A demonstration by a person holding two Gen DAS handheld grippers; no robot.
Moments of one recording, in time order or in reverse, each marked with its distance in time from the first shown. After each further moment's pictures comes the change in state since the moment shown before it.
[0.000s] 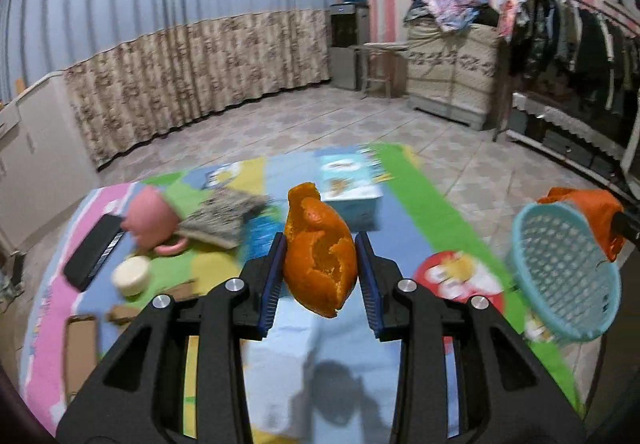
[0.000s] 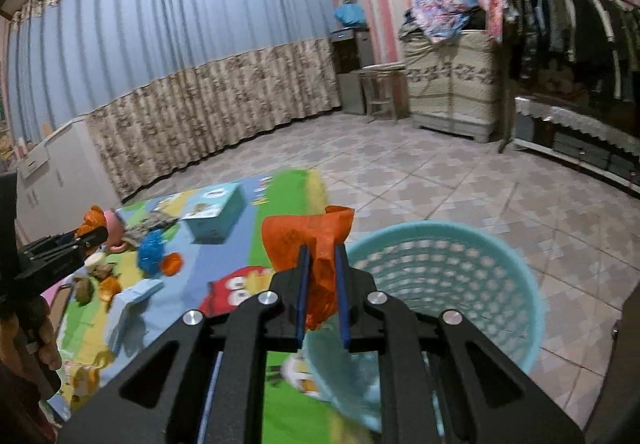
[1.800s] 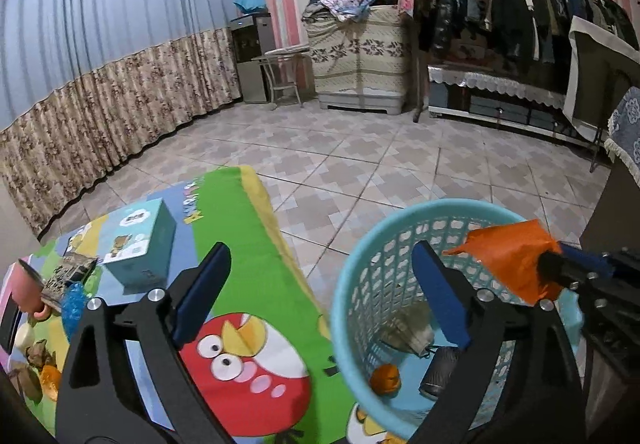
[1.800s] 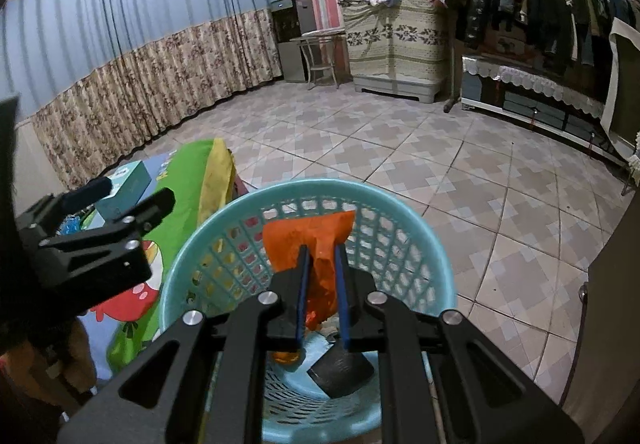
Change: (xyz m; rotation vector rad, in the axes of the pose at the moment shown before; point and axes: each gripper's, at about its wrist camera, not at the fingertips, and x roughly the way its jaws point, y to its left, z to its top) left arm 0.050 -0.198 0.003 0.213 -0.035 -0.184; right arm 0.045 -0.075 -0.022 0.066 0.138 -0.126
